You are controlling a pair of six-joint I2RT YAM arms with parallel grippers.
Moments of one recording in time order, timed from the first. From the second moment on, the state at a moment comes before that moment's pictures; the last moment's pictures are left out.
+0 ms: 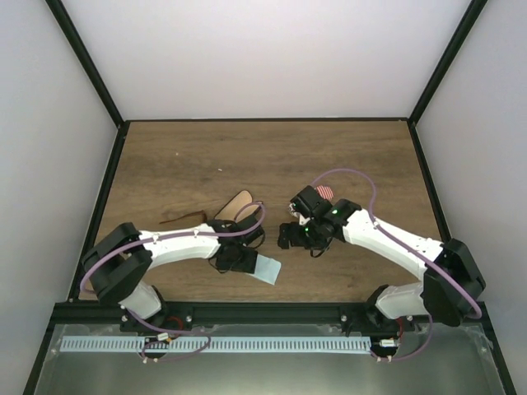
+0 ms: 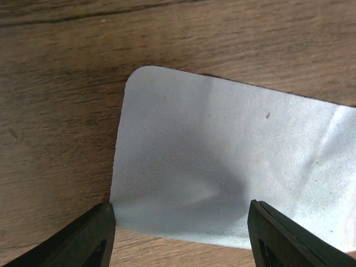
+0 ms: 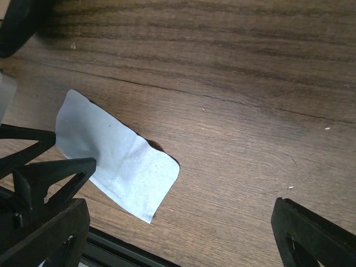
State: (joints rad) left arm -0.96 1.56 0.83 -0.67 0.07 -0.79; right arm 0.77 1.34 0.92 -0.78 -0.19 0.70
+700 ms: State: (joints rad) left arm -0.99 1.54 0.94 -0.77 -0.04 -0.86; right arm 0.75 1.33 0.91 -0.76 -0.21 0.66
